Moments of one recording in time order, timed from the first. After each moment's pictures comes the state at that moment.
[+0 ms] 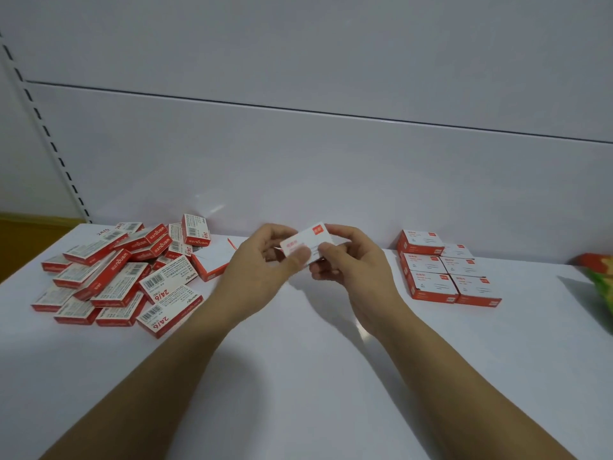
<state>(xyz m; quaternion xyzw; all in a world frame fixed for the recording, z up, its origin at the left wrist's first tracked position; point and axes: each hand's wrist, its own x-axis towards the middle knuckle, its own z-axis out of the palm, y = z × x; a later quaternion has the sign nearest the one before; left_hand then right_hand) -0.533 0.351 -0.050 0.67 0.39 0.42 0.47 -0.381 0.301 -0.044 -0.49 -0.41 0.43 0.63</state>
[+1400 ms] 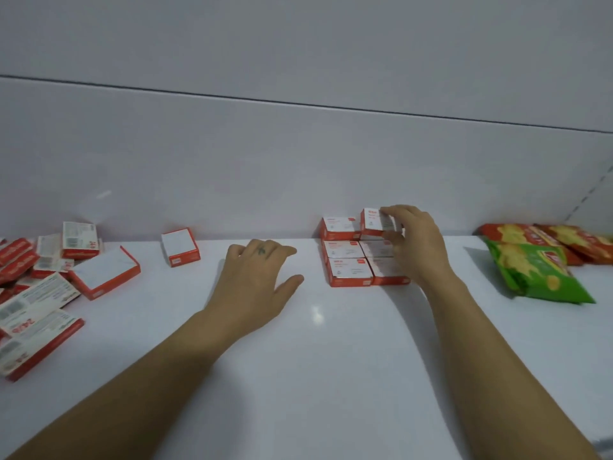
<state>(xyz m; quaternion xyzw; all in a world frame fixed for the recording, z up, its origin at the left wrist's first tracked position) -0.427 0.346 -0.084 0.90 0.35 0.25 0.03 -0.165 0.272 -0.052 -0.79 -0.52 -0.09 0.30</state>
